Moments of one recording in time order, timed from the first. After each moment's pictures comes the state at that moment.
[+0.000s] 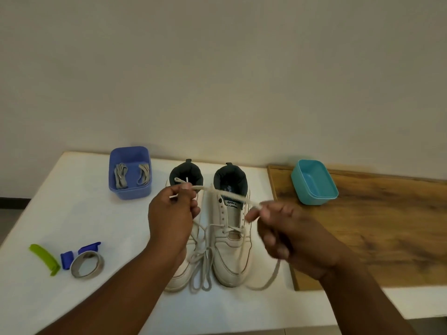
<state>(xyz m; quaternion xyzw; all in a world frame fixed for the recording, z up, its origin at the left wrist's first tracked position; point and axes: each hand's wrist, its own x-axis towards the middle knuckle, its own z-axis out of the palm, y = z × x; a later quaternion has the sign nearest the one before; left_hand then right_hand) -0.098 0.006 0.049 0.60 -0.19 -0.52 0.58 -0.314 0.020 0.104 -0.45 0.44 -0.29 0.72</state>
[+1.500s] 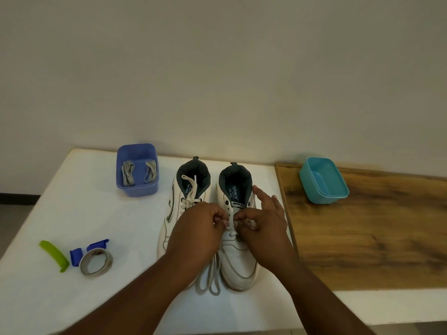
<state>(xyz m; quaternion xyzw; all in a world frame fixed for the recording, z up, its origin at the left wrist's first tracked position) -0.107 0.008 0.011 0.65 -0.62 -0.35 0.27 -0.268 0.009 0.020 -0.66 0.67 -0.20 0.27</state>
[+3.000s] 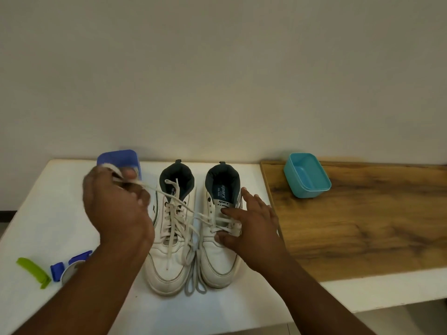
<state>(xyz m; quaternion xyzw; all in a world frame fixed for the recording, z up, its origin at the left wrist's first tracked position) -0.060 -0.007 0.085 0.43 -0.10 -0.42 0.79 -0.277 0.017 0.040 -0.71 0.66 -0.05 0.23</state>
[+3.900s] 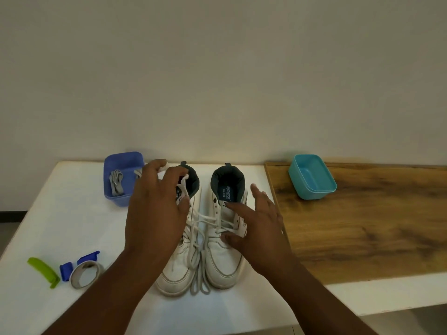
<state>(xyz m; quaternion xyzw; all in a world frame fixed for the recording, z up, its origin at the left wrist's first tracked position) -0.063 0.001 0.053 0.68 -0.66 -0.08 0.31 -0.272 0.021 0.041 -0.71 0.66 -0.10 0.21</state>
